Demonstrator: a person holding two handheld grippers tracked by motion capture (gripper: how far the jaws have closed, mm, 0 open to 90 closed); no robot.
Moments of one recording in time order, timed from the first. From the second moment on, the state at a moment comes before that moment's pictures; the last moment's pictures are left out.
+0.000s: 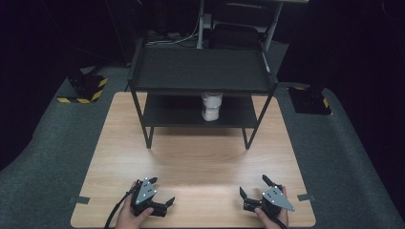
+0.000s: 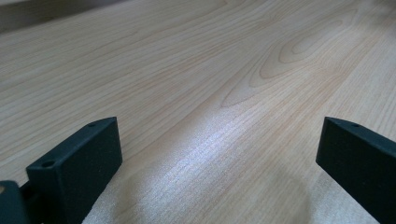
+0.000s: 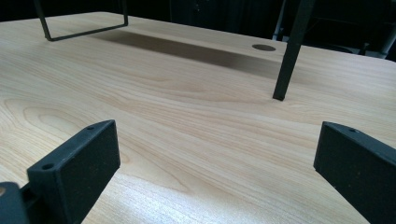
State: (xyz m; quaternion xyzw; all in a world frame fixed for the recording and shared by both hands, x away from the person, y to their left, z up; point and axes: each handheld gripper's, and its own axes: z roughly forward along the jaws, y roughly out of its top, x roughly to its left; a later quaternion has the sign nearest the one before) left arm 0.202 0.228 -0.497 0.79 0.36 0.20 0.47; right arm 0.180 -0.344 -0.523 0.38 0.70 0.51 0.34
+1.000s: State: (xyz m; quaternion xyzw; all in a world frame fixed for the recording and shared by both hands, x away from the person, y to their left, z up) left arm 0.200 0.225 -0.496 0.78 0.36 0.21 0.46; right arm 0.183 -0.343 -0.521 0.38 0.71 0.49 0.33
